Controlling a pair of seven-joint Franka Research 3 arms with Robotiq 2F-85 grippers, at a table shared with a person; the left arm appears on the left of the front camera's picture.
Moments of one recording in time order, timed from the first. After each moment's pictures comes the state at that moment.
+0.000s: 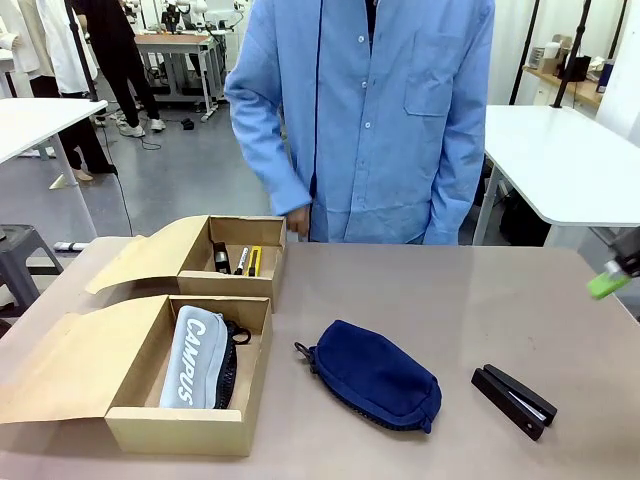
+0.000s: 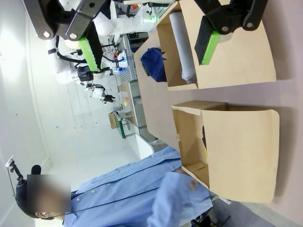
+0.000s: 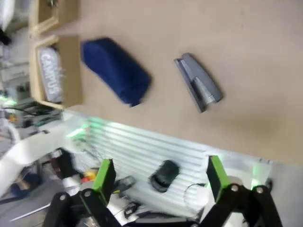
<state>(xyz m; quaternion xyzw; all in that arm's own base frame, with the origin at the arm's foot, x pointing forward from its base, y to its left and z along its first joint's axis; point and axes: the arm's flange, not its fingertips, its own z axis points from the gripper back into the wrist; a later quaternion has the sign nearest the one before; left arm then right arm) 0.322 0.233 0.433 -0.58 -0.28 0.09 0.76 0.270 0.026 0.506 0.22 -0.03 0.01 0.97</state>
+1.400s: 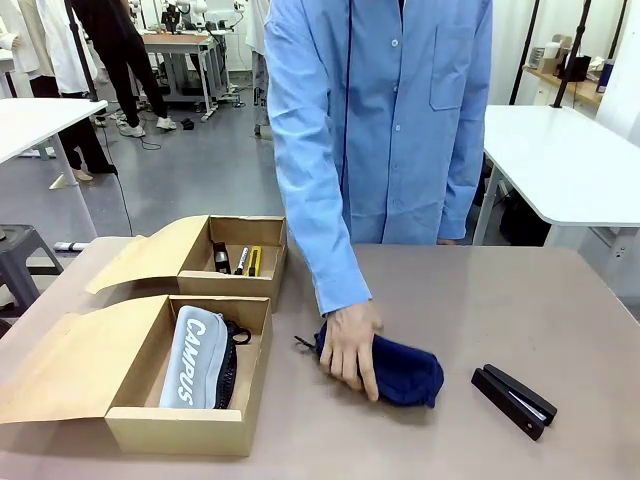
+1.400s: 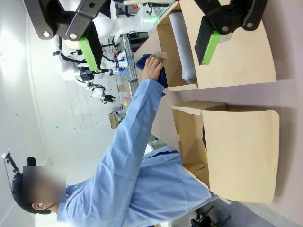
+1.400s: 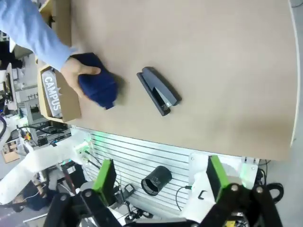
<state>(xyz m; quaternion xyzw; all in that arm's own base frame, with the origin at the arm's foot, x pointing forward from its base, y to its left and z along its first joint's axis) 0.322 0.233 0.433 -0.58 -0.28 0.09 0.76 0.251 -0.100 0.502 0.28 -0.07 -0.06 0.96</state>
